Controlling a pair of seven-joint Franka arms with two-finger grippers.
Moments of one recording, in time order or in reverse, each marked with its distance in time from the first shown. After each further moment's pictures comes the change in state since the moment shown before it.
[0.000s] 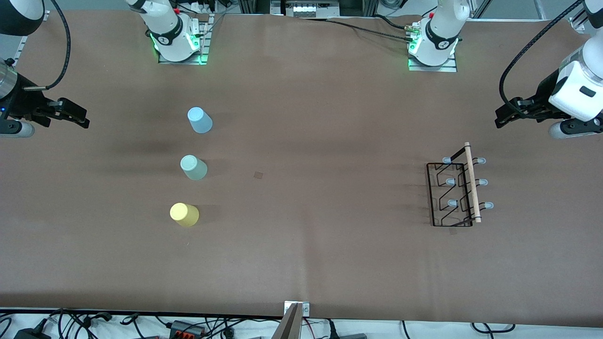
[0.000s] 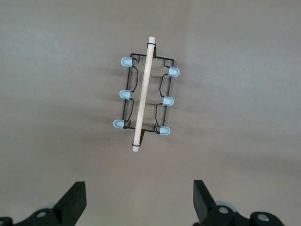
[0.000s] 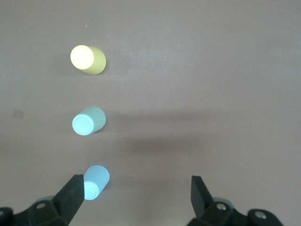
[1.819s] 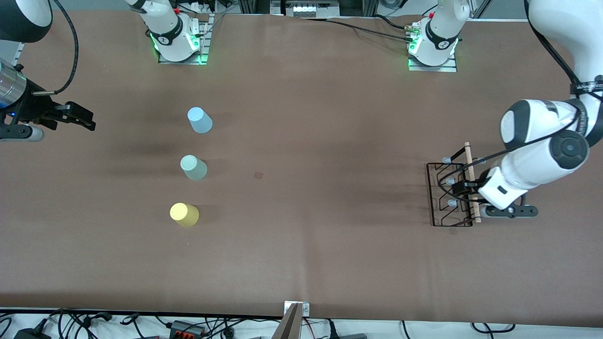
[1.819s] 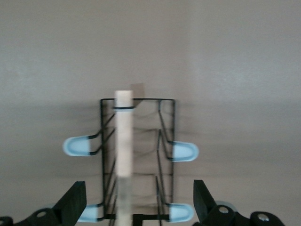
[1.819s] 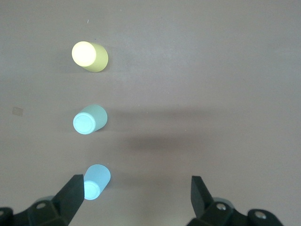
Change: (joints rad) left arm 0.037 0.384 -0.005 -0.118 0.029 0.533 0.155; right arm 0.006 0.015 0.008 -0.007 0.000 0.007 0.000
